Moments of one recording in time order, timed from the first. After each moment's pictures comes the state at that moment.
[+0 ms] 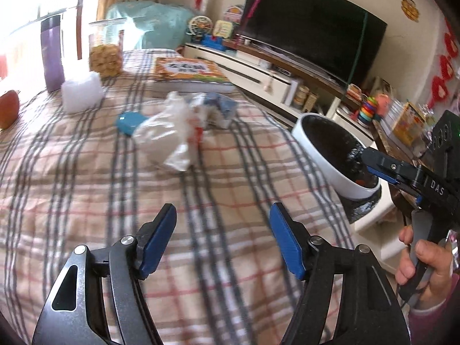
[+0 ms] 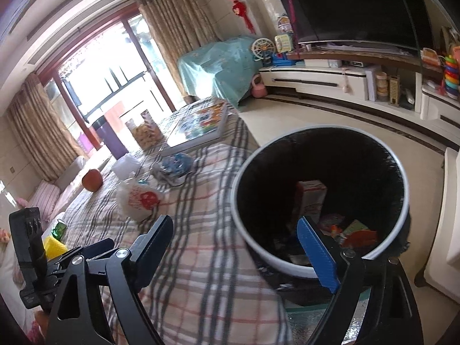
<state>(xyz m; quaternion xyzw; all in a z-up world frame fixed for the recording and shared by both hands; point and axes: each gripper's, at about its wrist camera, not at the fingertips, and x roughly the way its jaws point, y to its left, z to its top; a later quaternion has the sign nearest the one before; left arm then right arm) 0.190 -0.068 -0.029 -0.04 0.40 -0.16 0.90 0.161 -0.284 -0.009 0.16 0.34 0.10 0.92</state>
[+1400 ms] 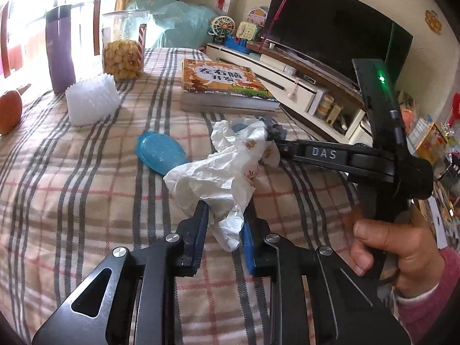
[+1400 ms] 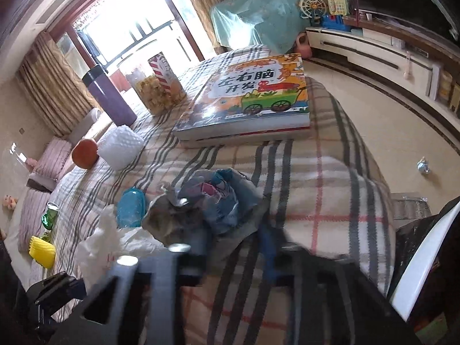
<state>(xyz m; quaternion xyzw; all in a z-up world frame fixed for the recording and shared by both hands) 0.268 -0.044 -0.043 -0.06 0.40 -0.13 0.91 0.337 -0.172 -0.061 0.11 0.44 0.19 0.87</state>
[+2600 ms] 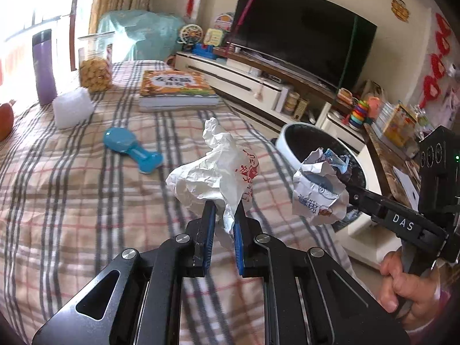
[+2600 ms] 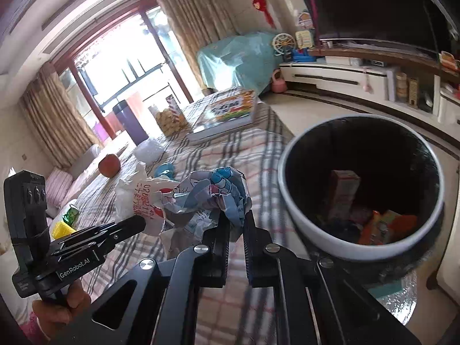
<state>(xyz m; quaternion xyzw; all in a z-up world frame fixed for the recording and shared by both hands) 0.188 -0.087 -0.014 -0.04 0.38 -0.19 0.90 0.154 -0.252 -0.017 0.15 0.35 0.13 0.92</state>
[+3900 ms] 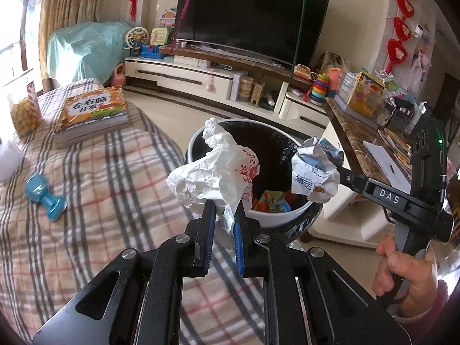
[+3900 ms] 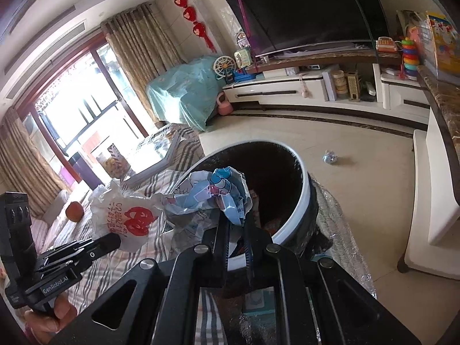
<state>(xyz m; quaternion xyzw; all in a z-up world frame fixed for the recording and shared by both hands) 0.202 -0.204 0.004 0.02 0.37 -0.29 0.88 0.130 -0.374 -0.009 0.21 0.31 0.02 0.93</state>
